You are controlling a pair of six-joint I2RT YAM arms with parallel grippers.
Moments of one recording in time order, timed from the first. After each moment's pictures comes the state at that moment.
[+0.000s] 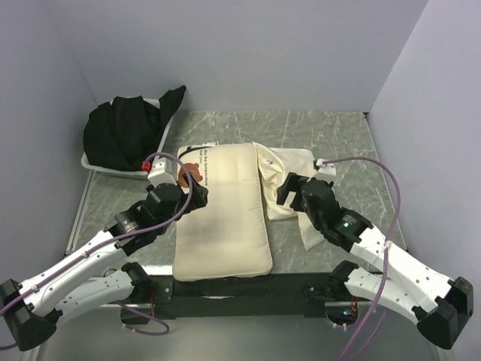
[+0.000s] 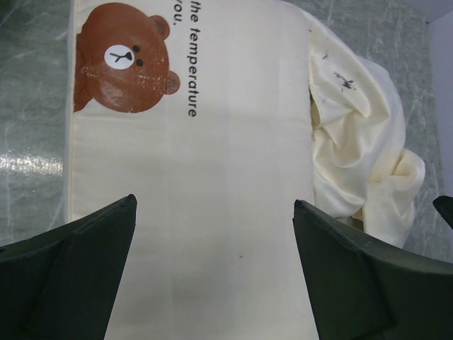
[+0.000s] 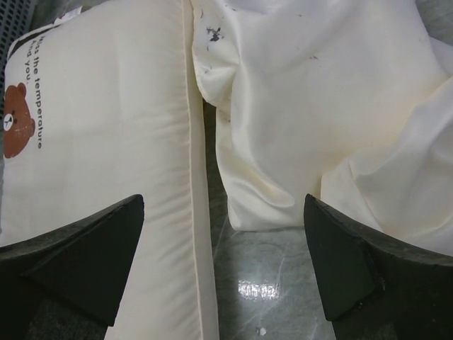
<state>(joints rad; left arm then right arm) -0.82 0.81 0.75 -0.43 -0.49 -0.85 0.72 0.83 0.68 -0.38 0.47 0.67</state>
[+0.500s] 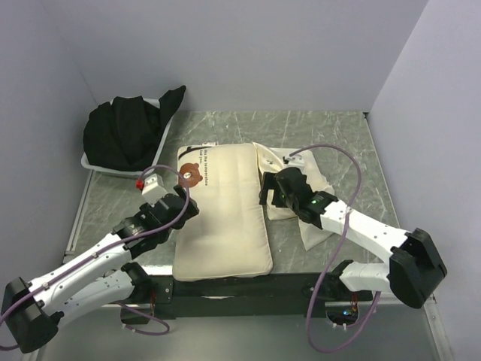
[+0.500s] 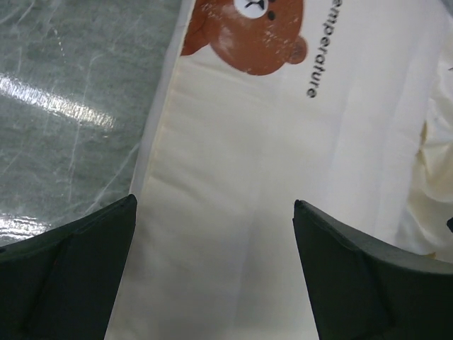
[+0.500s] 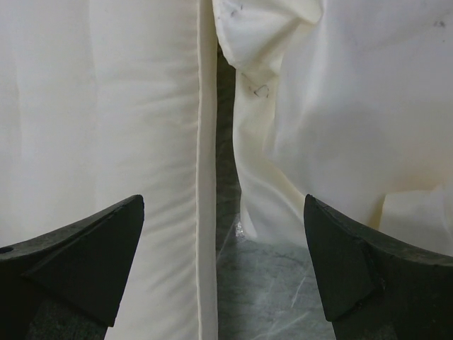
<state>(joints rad) -0.79 0.81 0.62 -0.55 -0.59 -1.08 0.68 1.21 0.75 -0.25 0.29 0.59</state>
